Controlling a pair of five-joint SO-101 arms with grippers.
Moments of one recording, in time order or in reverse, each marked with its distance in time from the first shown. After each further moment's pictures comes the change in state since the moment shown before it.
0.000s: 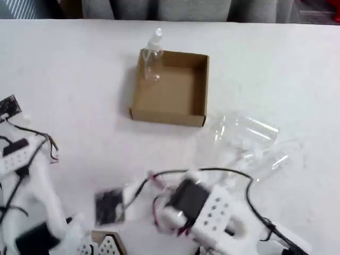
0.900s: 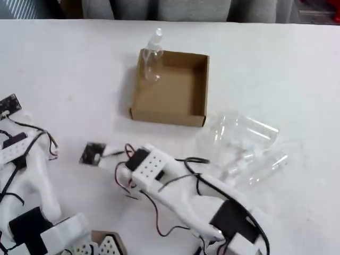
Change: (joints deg) left arm -0.3 5.3 -2.7 -1.0 0.0; right arm 10.5 42.9 -6.8 -33.2 -19.3
